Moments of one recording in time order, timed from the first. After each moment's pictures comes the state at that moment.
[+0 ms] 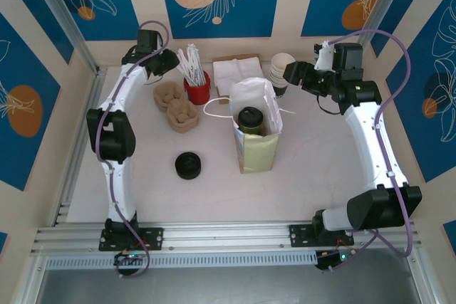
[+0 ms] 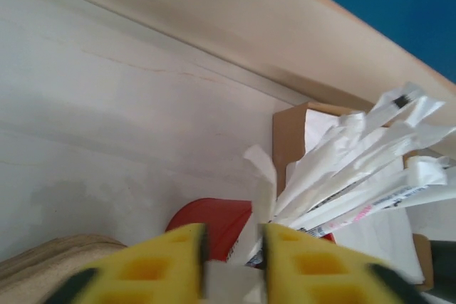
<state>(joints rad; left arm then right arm) -0.13 2.17 2.09 -0.63 0.19 -0.58 0.06 1.38 1.52 -0.74 -0.50 0.44</state>
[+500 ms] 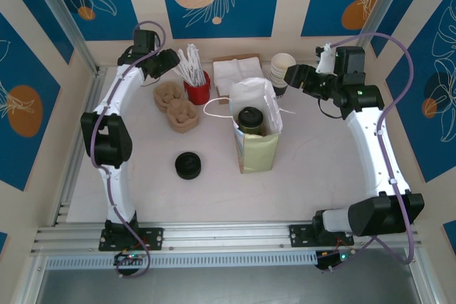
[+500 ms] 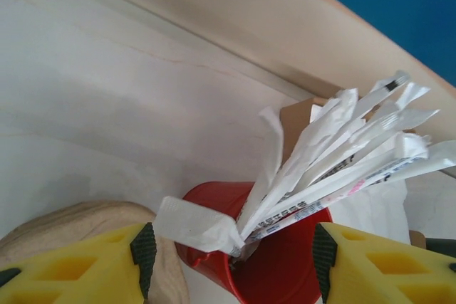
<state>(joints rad) -0.13 2.10 2.02 -0.66 0.16 -0.62 0.06 1.33 1.49 -0.75 -0.50 0.45</state>
